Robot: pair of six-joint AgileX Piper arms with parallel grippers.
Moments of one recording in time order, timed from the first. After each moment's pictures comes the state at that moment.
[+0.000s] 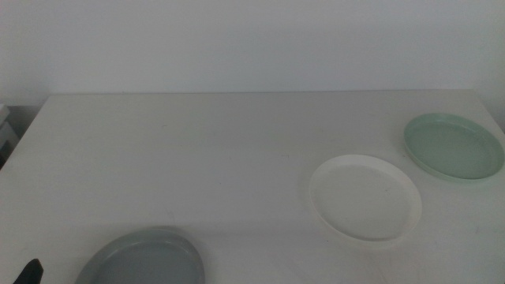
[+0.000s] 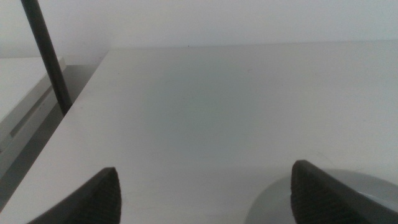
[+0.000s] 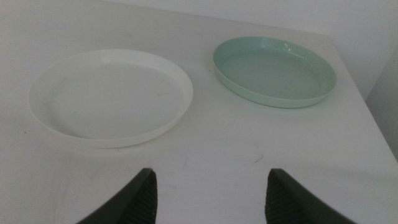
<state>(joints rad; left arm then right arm) 0.02 -0.01 0.03 -0.08 0.26 0.06 0.06 -0.01 0.03 0.05 0.37 -0.14</state>
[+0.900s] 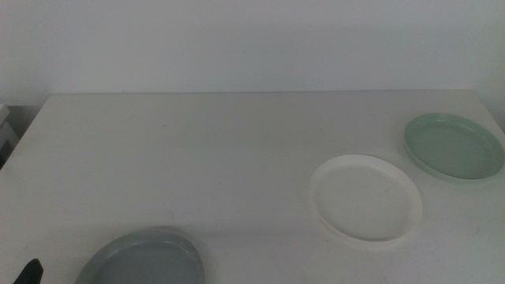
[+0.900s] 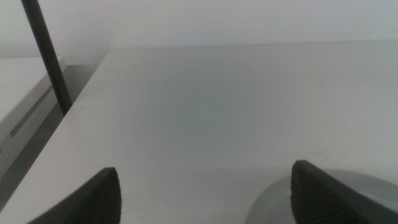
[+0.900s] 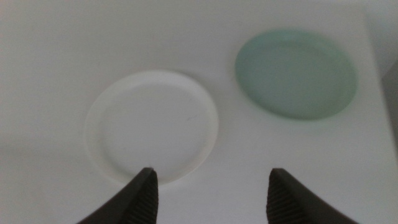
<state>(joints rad) 0.02 -0.01 0.03 -0.08 0.26 0.06 0.06 0.76 -0.80 0.12 0.80 -0.08</state>
